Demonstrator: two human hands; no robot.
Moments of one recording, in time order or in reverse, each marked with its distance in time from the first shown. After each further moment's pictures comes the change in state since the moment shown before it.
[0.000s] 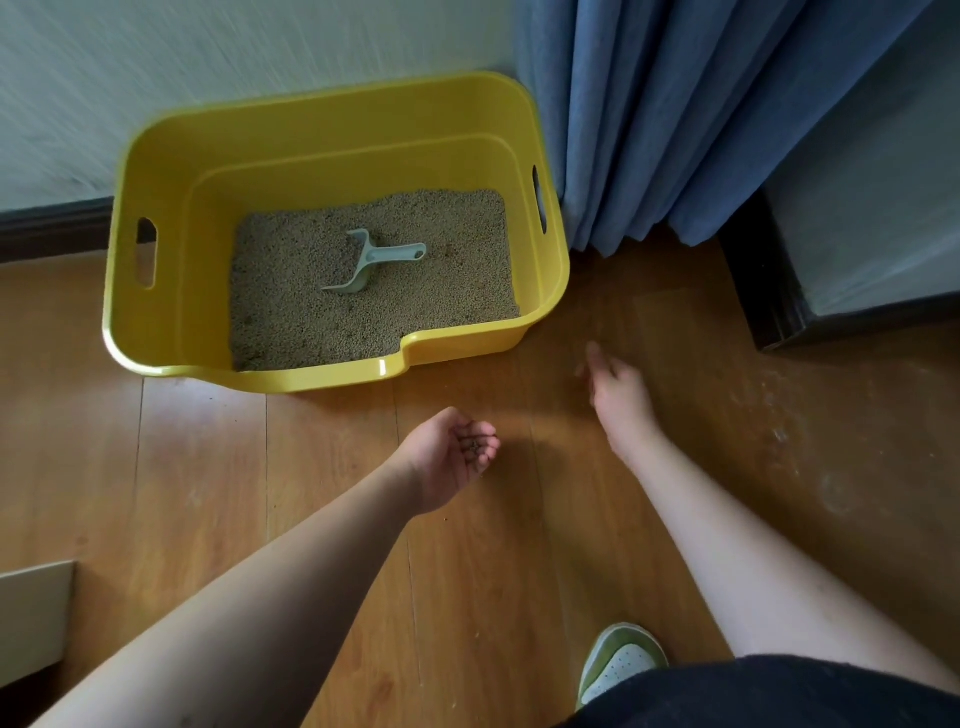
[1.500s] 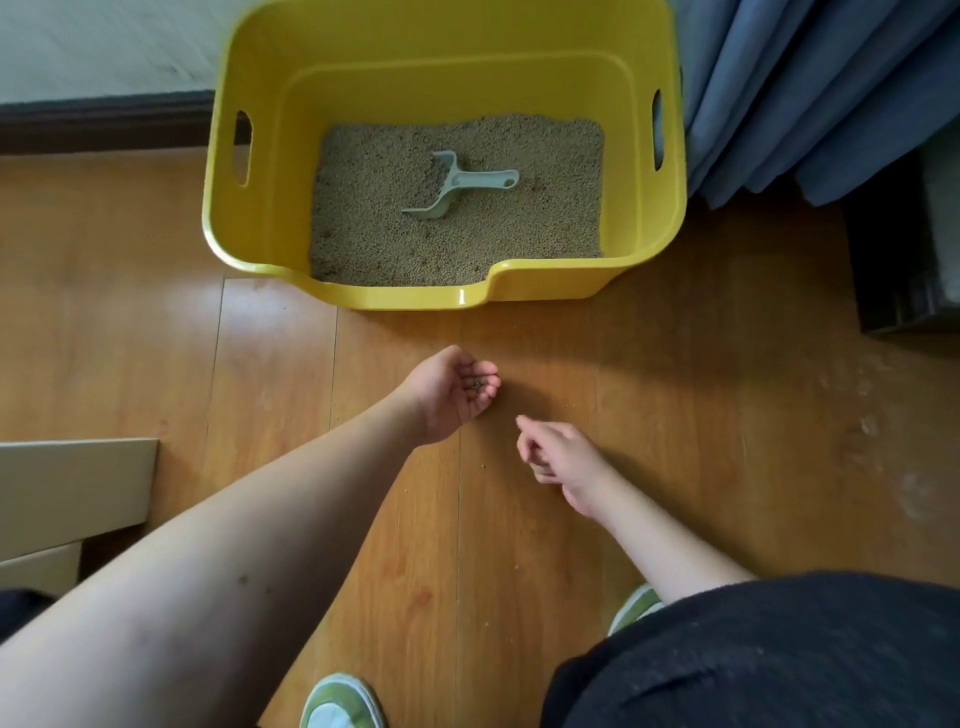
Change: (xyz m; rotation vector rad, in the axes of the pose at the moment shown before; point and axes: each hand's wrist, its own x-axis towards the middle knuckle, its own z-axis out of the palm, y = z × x) left_hand -0.012 0.013 -0.060 -0.124 0.126 0.034; right_hand -0.098 0.057 0.083 -0.048 -0.703 0.138
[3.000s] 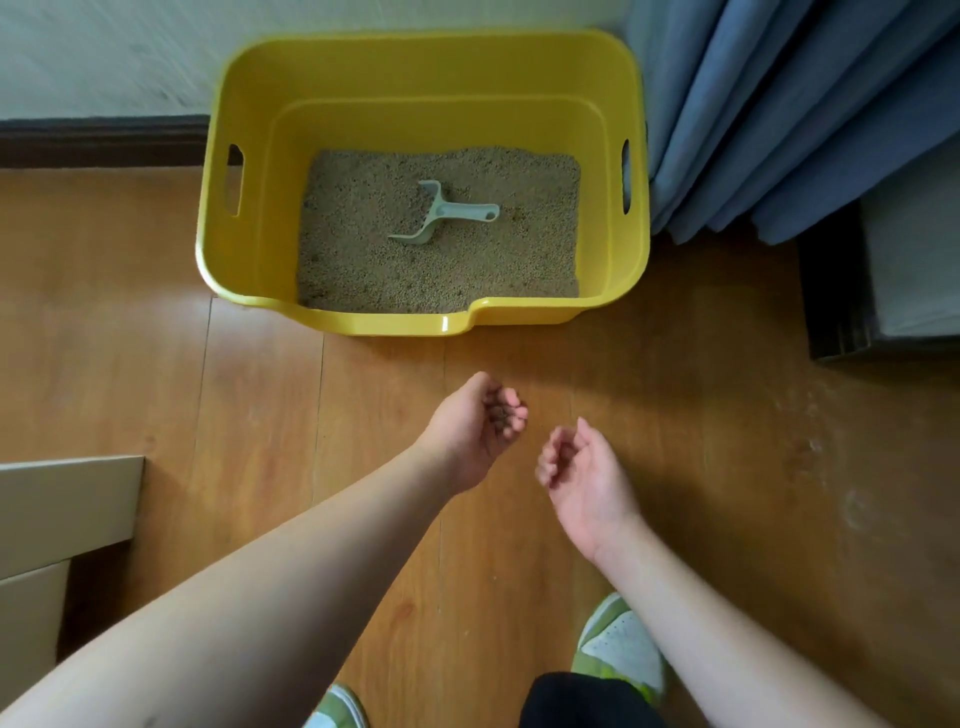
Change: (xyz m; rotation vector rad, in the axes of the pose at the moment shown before) left_hand -0.055 -0.012 0.069 -0.056 0.020 0.039; right_hand -0.060 -0.058 -0.001 0.886 0.331 0.062
